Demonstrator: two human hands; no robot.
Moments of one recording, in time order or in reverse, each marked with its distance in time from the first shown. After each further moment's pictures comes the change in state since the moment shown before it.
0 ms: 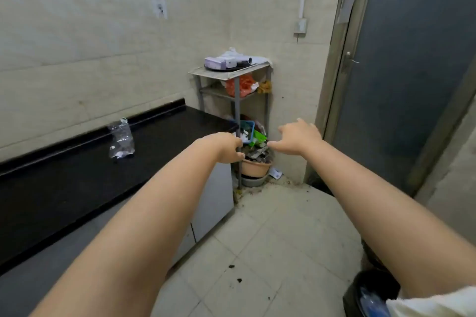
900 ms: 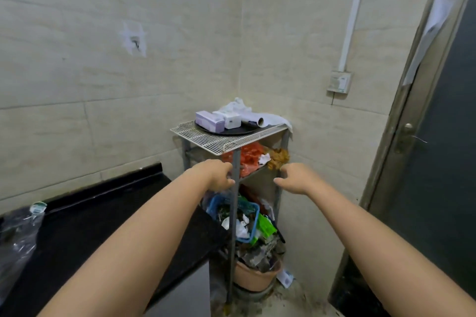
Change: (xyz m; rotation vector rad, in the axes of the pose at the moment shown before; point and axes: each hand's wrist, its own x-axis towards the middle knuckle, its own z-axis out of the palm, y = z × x) left_hand 0.519 -0.153 -0.110 -0.009 0.062 -0.110; right_hand 0.554 0.064 -0.002 0.090 -0.036 -0.117
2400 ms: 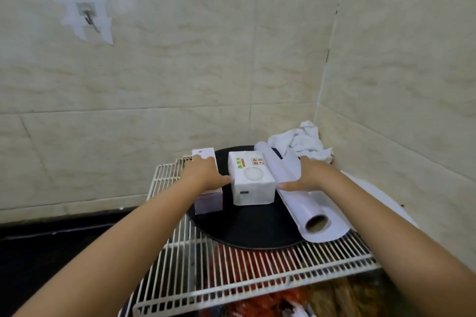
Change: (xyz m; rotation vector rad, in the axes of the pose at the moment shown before) left_hand 0.510 -0.140 -0.035 -0.238 0.112 -0.894; right_hand 0.641 0.054 -0.009 -0.030 -0.242 -0.422
